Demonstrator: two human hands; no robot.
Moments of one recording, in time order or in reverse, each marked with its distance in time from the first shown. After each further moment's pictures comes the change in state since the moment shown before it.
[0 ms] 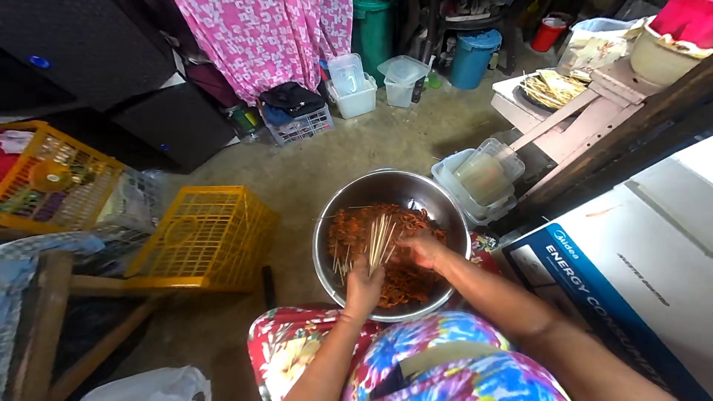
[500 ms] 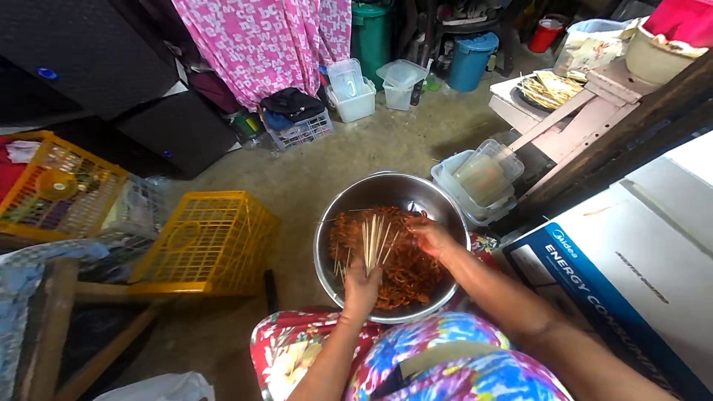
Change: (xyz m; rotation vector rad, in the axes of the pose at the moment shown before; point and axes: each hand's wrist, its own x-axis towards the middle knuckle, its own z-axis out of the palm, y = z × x) left_hand 0.002 -0.003 -0.001 -0.180 0.035 -0.039; right_hand 0.016 -0.014 -0.025 0.132 0.095 -0.170
